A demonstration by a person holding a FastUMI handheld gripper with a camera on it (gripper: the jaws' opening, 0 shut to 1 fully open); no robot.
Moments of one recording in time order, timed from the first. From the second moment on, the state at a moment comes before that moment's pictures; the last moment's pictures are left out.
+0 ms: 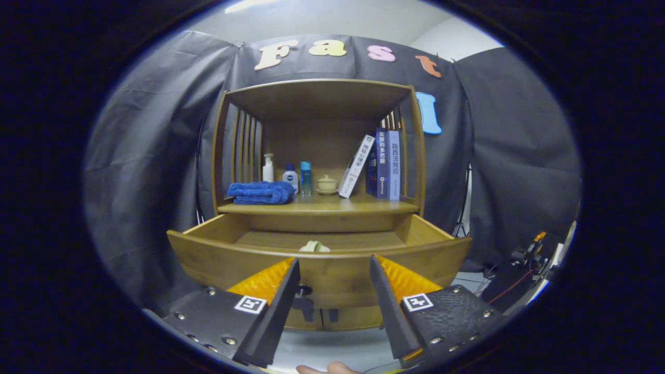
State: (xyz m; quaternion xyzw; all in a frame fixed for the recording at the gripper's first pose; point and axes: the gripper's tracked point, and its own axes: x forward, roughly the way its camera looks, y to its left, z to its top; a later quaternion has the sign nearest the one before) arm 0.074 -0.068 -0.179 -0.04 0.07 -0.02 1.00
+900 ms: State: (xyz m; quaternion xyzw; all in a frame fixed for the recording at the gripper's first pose) arm 0.218 -0.026 -0.258 -0.01 0.37 -0.04 0.93
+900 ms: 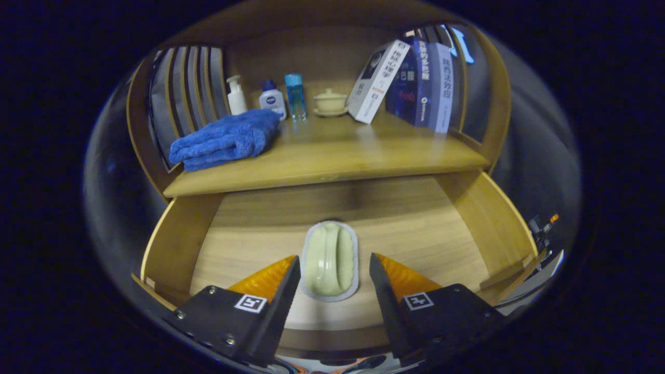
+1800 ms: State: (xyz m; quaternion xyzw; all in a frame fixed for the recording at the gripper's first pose) arm 0.232 -0.006 -0.249 -0.01 0.30 0.00 0.96
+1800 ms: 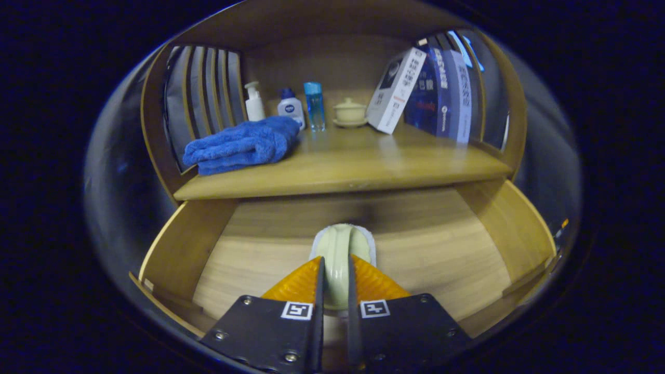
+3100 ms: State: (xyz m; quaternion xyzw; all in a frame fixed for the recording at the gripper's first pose) arm 0.342 -0.014 -0.161 0.00 0.19 0.01 0.98
